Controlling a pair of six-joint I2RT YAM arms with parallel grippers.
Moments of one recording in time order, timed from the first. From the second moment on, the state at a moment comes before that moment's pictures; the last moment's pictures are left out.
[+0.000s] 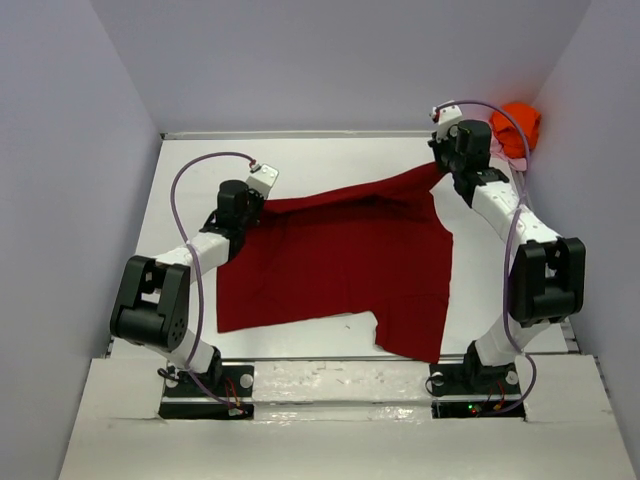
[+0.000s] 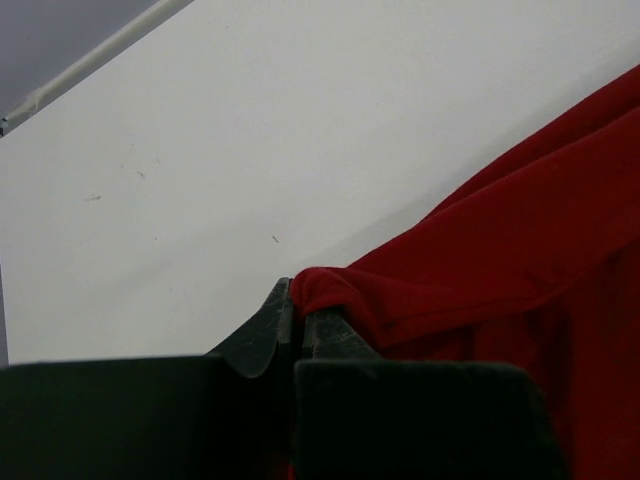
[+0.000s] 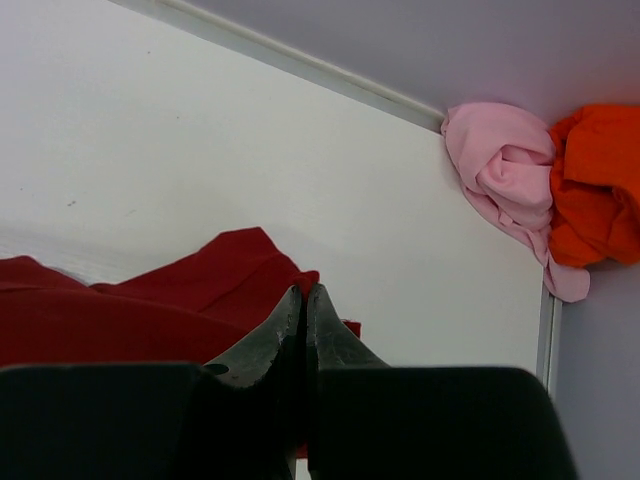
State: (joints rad) left arm -0.26 1.54 0.79 0.34 -0.07 0.36; right arm 0.12 1.66 1.33 -0.04 0.03 -0.32
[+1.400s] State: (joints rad) left arm -0.27 1.56 0.80 0.32 -0.07 0.36; right arm 0.20 1.88 1.34 -0.09 0.08 -0.35
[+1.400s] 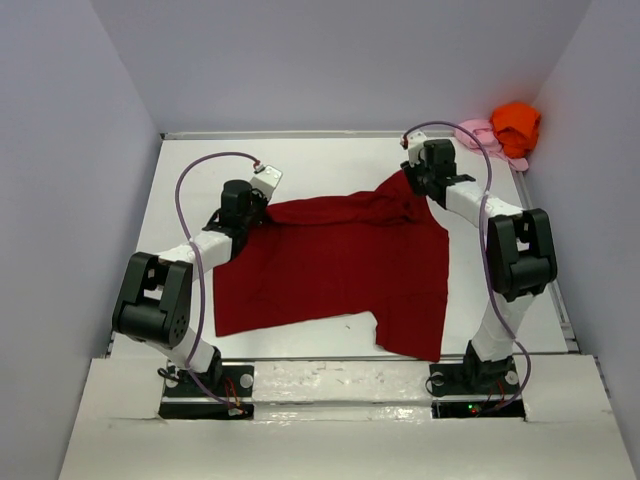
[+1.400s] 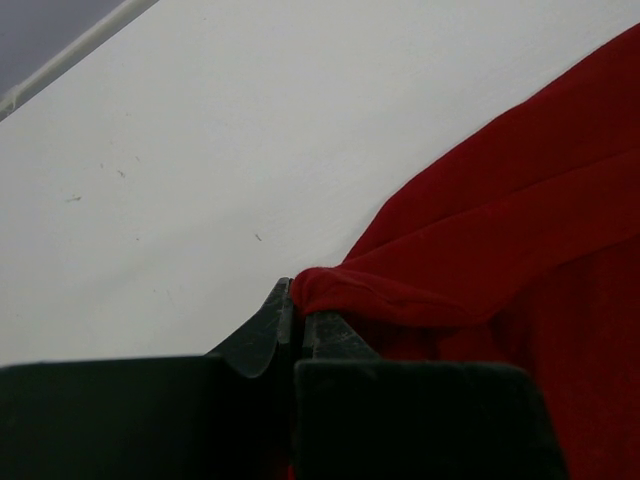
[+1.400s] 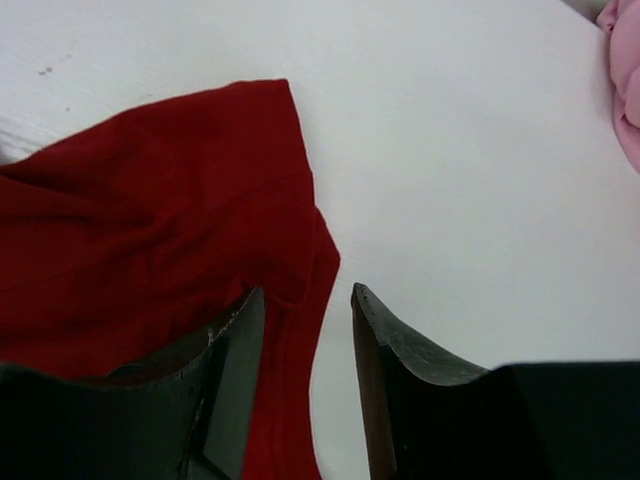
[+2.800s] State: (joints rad) left arm -0.28 1.57 0.81 0.32 -0.08 0.37; right arm 0.19 1.87 1.16 -0.13 -0.13 -0.28
